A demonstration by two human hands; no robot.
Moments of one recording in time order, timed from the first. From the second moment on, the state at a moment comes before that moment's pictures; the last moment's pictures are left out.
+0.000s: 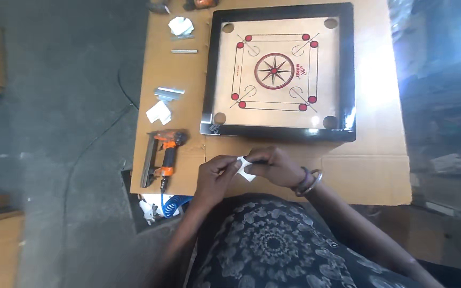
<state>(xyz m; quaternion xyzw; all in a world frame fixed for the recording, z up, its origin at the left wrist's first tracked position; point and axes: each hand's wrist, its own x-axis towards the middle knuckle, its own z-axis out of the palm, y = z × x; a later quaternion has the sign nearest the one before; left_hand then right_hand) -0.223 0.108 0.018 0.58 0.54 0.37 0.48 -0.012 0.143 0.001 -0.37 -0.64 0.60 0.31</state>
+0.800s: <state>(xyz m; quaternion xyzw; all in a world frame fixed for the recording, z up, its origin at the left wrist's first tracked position) -0.262 0.063 0.004 0.59 0.59 0.41 0.37 -0.074 0.121 0.015 -0.43 -0.31 0.80 0.27</state>
